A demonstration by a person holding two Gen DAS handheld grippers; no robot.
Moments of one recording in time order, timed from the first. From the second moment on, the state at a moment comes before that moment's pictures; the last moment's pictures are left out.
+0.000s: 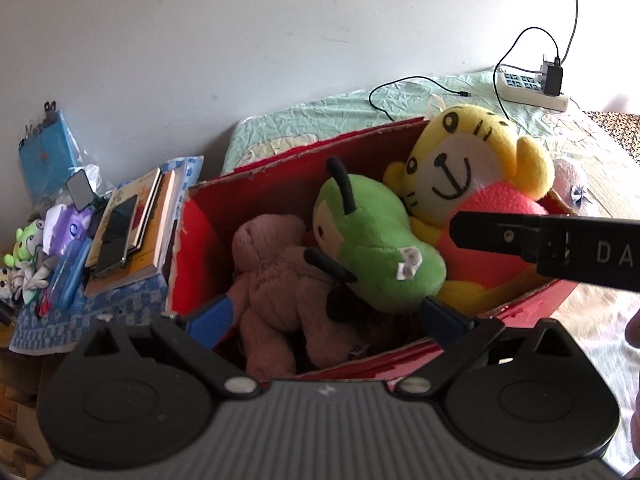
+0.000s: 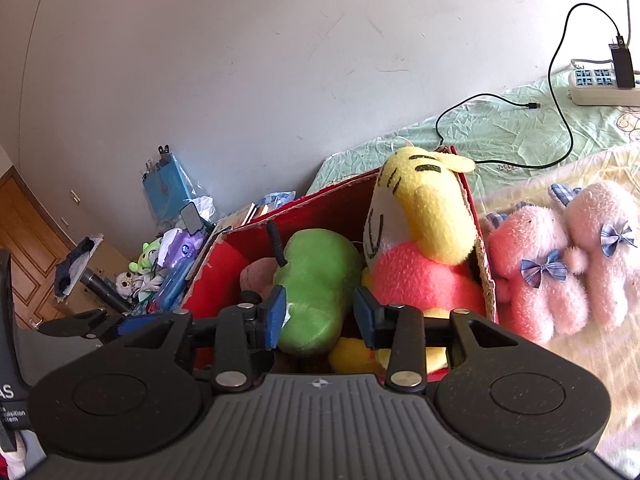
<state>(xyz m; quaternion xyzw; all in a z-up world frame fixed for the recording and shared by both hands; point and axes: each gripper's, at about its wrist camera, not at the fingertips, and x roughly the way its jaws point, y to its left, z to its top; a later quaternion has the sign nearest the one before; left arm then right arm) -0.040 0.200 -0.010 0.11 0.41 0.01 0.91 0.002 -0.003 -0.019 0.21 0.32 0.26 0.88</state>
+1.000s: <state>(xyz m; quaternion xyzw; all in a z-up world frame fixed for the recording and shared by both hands) -0.078 0.189 -0.009 0.09 0.44 0.03 0.90 -0.031 -0.031 -0.029 0.22 0.36 0.32 0.85</state>
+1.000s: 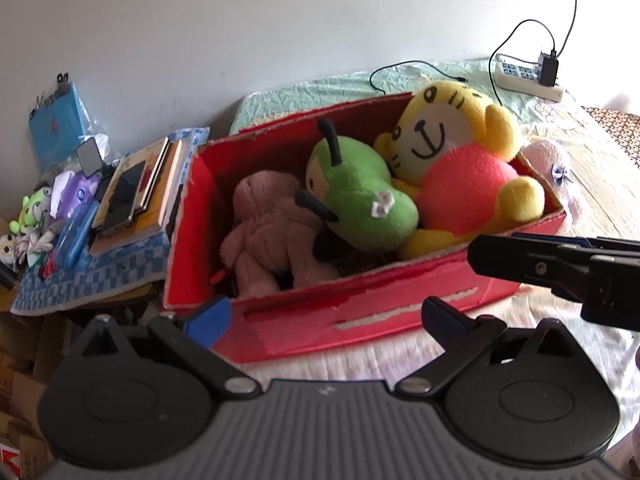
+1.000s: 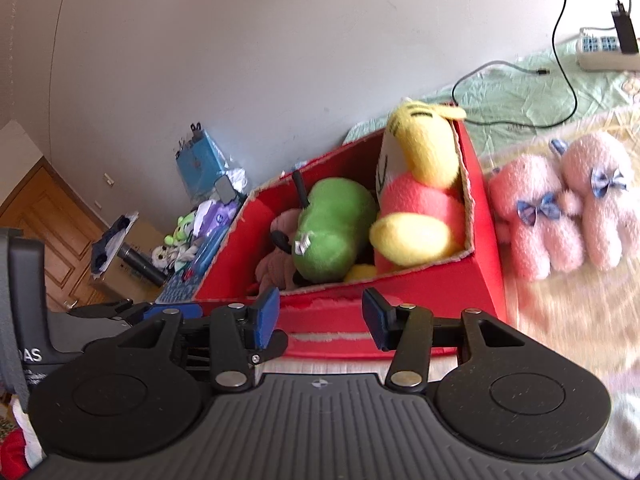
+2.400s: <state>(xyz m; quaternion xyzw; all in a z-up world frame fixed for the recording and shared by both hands) -0.040 0.000 -0.095 0.11 0.56 0.05 0.82 0.002 -0.184 -0.100 0.23 0.52 0.26 0.78</state>
